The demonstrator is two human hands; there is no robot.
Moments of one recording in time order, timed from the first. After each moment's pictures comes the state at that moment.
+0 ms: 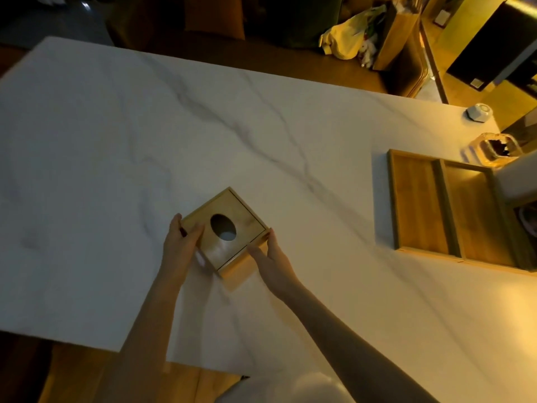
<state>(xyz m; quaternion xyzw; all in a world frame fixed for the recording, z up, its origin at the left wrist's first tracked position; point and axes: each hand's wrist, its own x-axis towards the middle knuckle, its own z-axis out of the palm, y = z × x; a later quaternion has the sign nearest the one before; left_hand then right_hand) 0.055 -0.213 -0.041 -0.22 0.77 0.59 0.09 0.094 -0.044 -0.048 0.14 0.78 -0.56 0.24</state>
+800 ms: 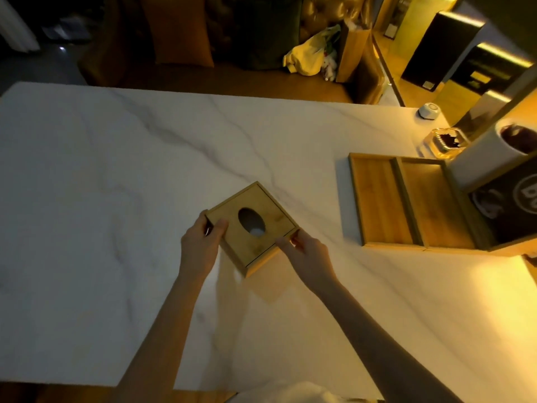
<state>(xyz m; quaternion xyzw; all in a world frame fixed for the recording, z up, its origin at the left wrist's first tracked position) 0.055 -0.121 0.001 -0.04 0.85 0.53 0.00 0.106 0.056 -0.002 0.17 0.85 -0.49 0.05</state>
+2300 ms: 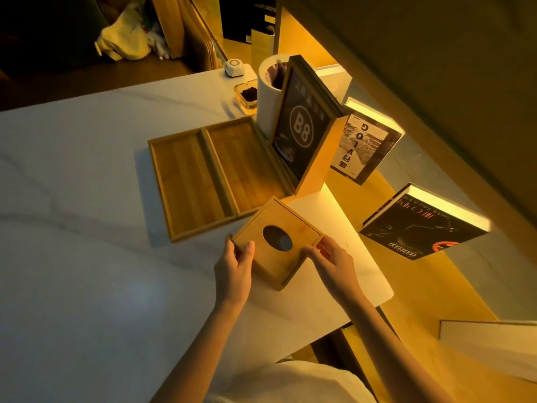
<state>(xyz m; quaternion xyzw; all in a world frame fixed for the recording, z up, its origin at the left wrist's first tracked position) 0.202 0.255 -0.057 0.12 0.83 0.53 0.16 0.298 0.389 -0.044 0.40 0.73 -0.55 -0.10</state>
